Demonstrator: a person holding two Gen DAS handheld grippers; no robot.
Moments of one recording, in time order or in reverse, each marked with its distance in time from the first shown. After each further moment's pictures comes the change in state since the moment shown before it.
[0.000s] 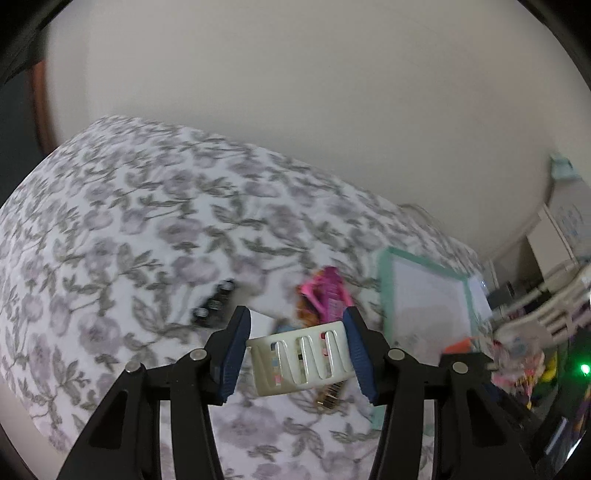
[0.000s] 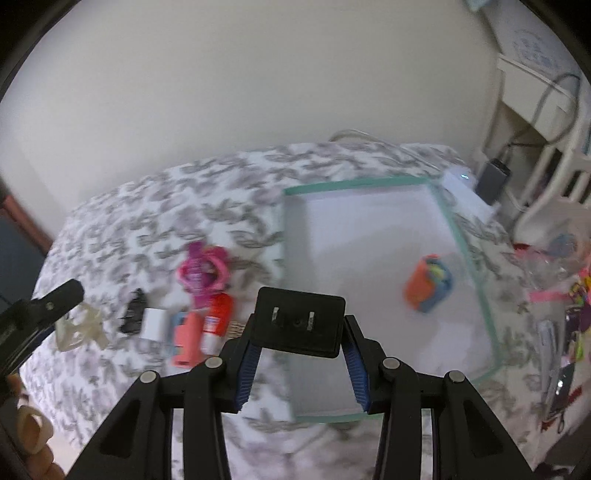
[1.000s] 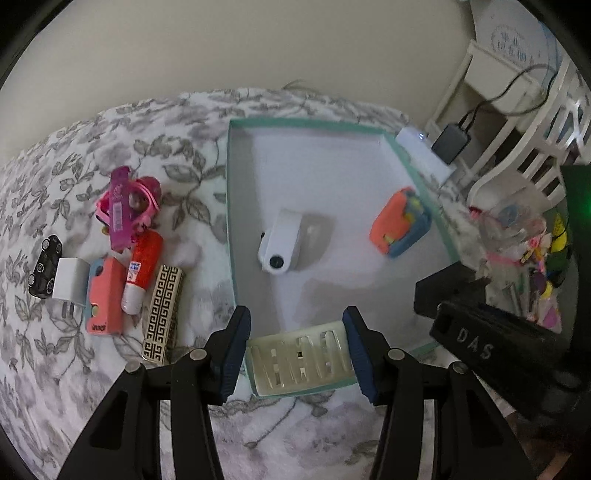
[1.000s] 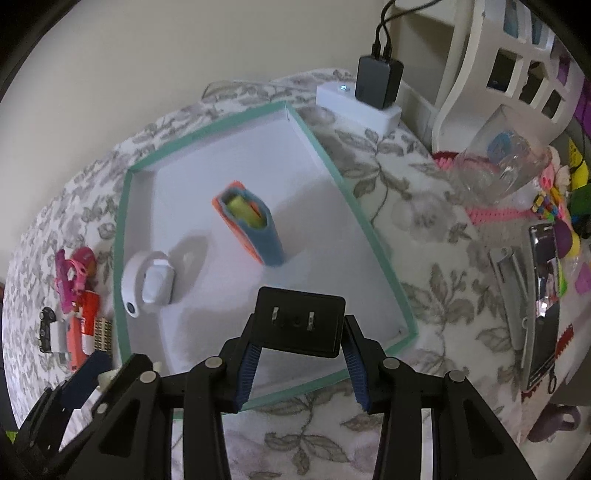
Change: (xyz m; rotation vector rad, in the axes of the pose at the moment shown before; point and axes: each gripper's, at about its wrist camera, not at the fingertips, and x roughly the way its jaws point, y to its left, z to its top) left arm 0.089 -0.153 -0.108 0.359 0.223 -0.080; right arm 0.045 -0.135 -0.028 0.220 0.157 -0.148
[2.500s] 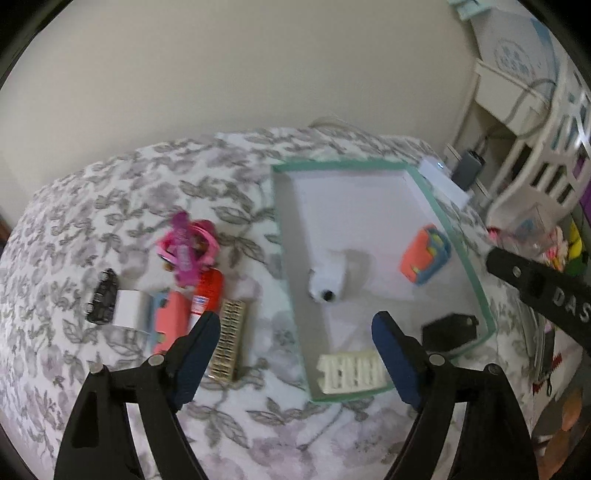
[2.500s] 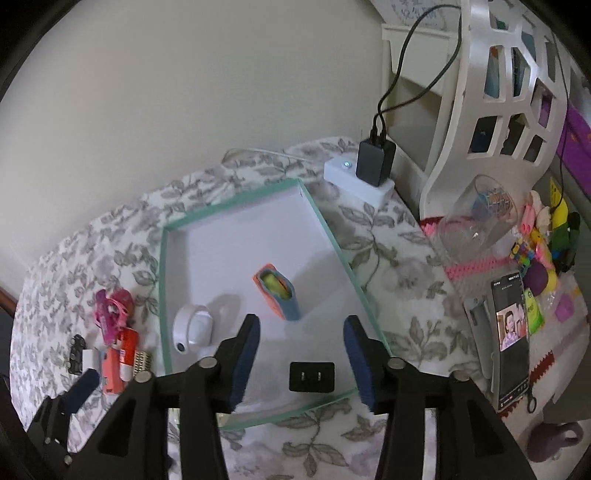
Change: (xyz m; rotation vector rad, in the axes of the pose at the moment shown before) left arm -0.047 0.022 0.013 0.014 -0.124 0.136; right arm -0.074 0.009 0.014 -0.008 -0.210 0.025
